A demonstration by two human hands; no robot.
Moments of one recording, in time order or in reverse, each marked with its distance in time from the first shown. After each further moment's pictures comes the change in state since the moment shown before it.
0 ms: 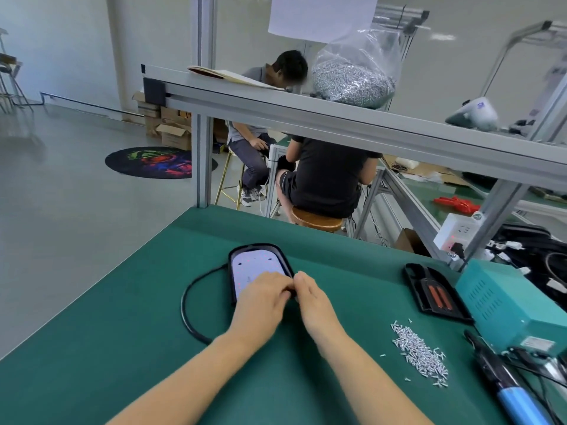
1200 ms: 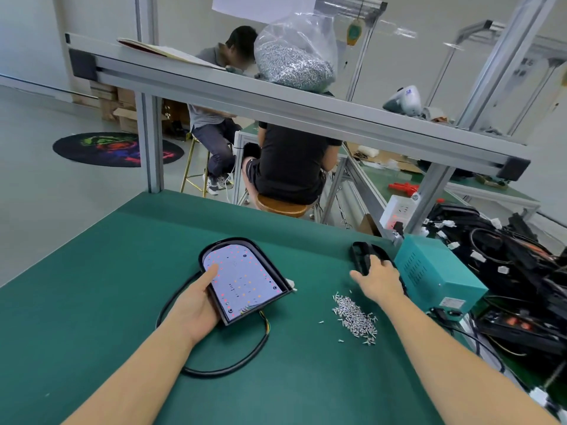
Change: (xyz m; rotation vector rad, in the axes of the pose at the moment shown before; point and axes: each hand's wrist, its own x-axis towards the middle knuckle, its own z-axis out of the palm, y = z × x) left_hand -0.014 0.005 0.013 -1.615 -0.027 -0.915; right_hand 0.032 0.065 -0.210 -0.930 0.307 0.296
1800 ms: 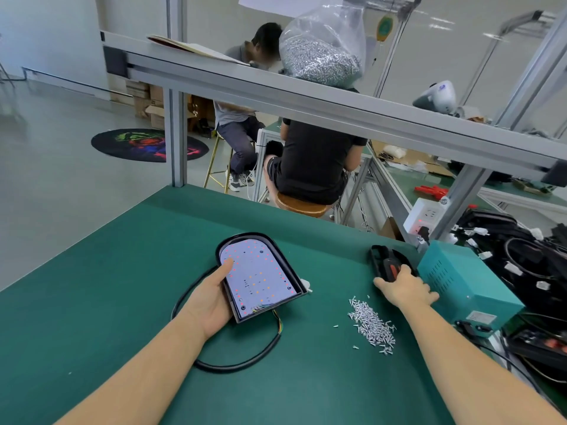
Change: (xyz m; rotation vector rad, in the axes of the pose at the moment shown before) left_hand 0.002 -0.002 -0.002 -0.016 0.012 -0.001; right_hand 0.026 0.014 0.012 -0.068 0.020 0.187
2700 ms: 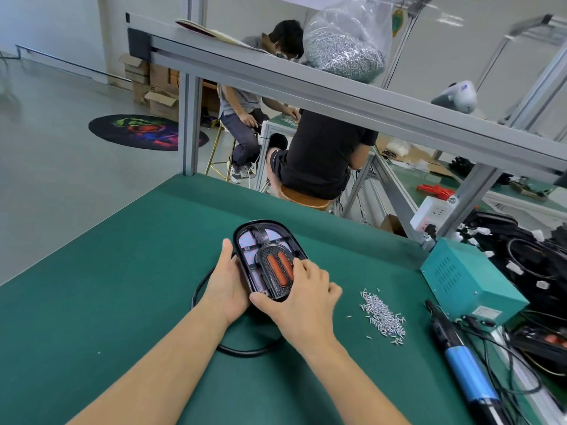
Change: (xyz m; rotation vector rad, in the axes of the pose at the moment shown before) left_hand 0.001 0.000 -0.001 -0.011 -0.087 0.091; right_hand -0.218 -0.114 0.022 0.261 0.119 -0.652
